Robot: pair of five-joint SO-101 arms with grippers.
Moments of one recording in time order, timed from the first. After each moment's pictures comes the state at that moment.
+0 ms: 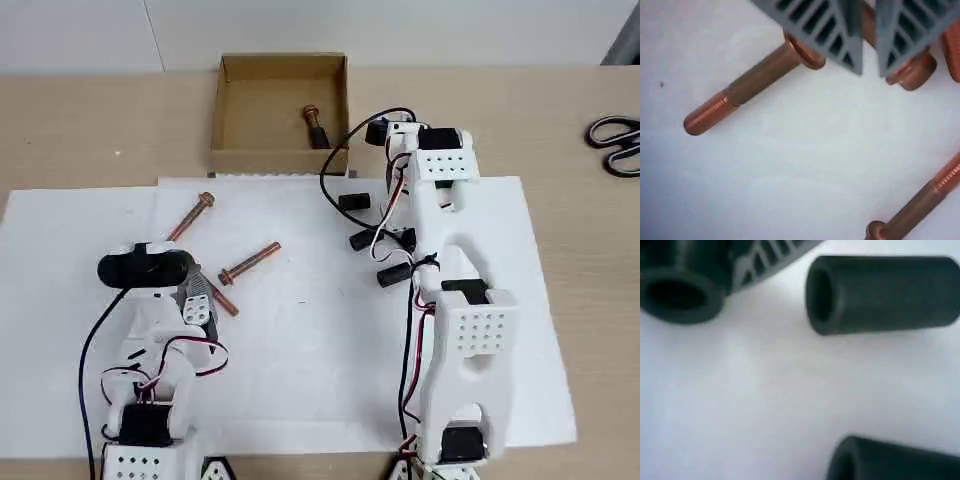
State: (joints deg) left arm -1.6 -100.4 96.7 45.8 11.0; right arm -7.1 40.9 -31.2 88.2 7.3
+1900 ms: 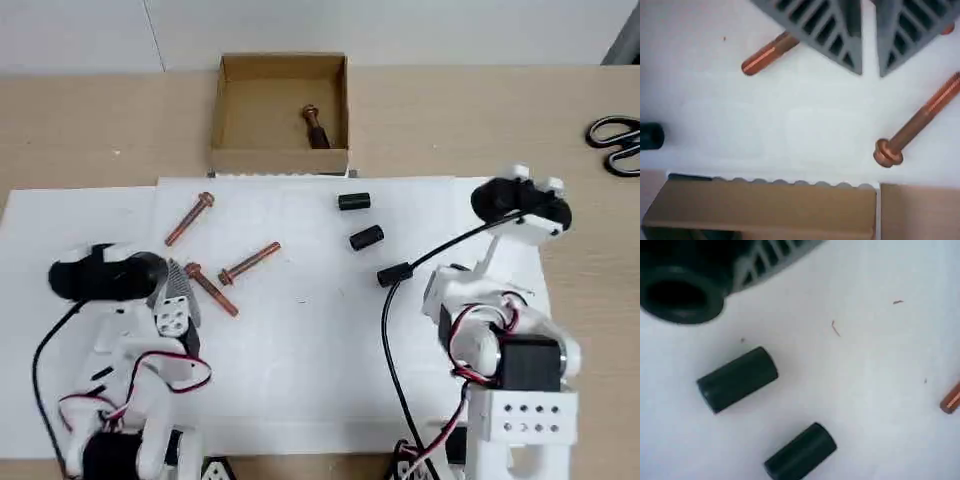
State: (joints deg) left arm -1.6 -99.1 69.1 65.5 11.0; right arm -1.4 -60.7 43.2 79.0 -17.3
